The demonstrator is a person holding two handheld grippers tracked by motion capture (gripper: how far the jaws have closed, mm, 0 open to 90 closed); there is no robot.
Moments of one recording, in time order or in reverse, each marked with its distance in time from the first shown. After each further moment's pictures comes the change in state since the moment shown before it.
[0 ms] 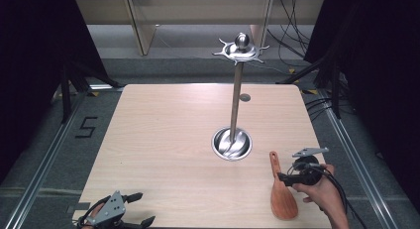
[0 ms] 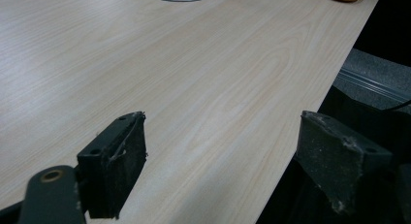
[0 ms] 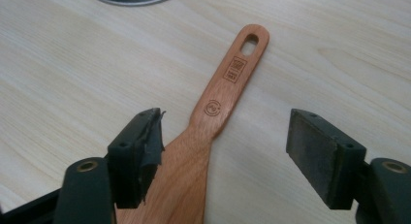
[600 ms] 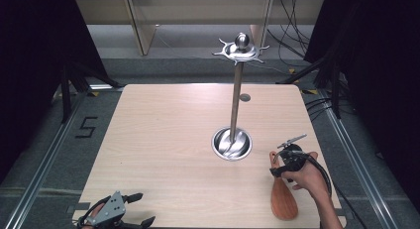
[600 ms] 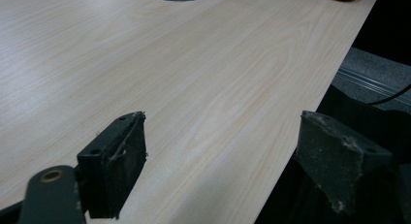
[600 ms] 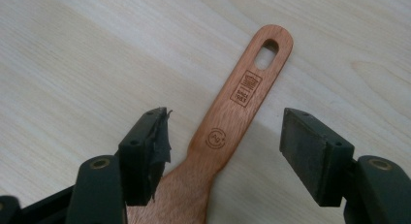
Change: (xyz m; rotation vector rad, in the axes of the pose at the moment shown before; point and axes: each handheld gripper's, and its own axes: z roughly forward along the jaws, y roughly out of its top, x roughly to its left) left arm 0.003 0.001 -0.001 0.007 0.000 0.046; right arm 0.003 0.038 0.034 0.189 -0.018 -0.033
